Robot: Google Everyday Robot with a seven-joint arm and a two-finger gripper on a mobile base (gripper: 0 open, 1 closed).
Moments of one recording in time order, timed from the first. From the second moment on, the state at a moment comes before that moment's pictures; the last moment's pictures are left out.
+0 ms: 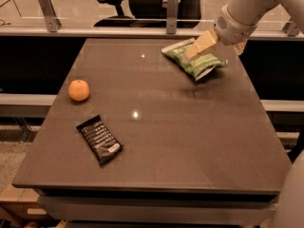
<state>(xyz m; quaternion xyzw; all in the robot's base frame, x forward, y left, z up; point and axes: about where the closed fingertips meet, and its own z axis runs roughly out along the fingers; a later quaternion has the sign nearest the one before) 0.650 -0.188 0.892 -0.18 0.97 0.09 0.16</state>
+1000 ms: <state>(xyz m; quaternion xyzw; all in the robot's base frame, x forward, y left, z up) 0.685 -0.171 0.842 -0.22 0.96 0.05 0.16</state>
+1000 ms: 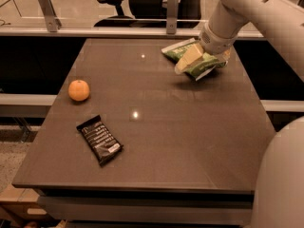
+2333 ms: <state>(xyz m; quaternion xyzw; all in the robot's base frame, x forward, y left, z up) 0.697 -0.166 0.824 -0.23 0.96 0.04 0.15</state>
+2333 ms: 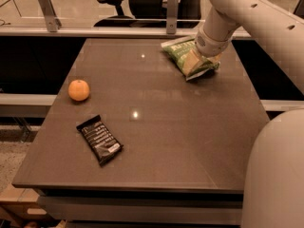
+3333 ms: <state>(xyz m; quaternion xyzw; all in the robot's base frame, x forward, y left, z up) 0.698 -0.164 0.820 -0.24 0.96 0.04 0.14</state>
